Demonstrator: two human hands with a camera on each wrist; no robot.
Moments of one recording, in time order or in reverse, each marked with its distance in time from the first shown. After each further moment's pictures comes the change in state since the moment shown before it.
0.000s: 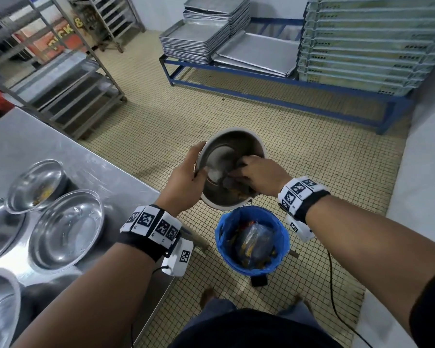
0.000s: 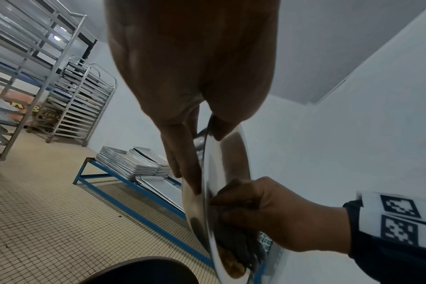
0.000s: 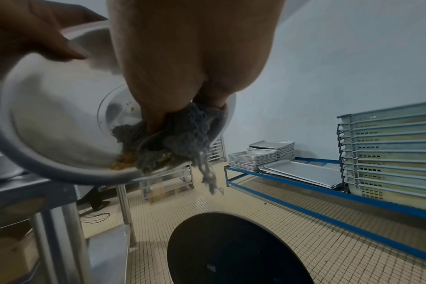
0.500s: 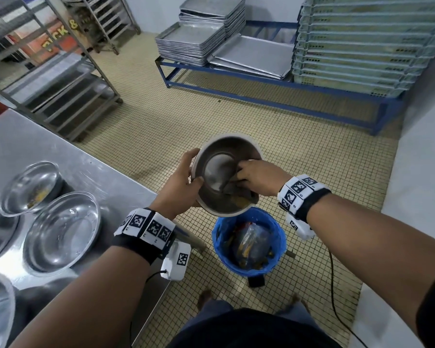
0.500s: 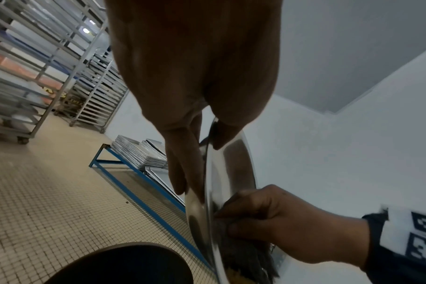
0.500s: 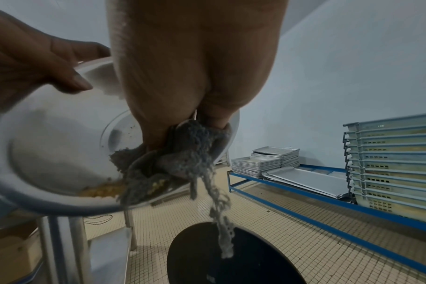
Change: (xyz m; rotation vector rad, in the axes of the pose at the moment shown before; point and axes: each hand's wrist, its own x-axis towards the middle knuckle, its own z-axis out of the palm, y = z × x) left_hand -0.008 -0.003 -0.001 -0.217 -0.106 -0.149; right_hand -0.003 0.000 -0.008 0.016 -0.128 -0.017
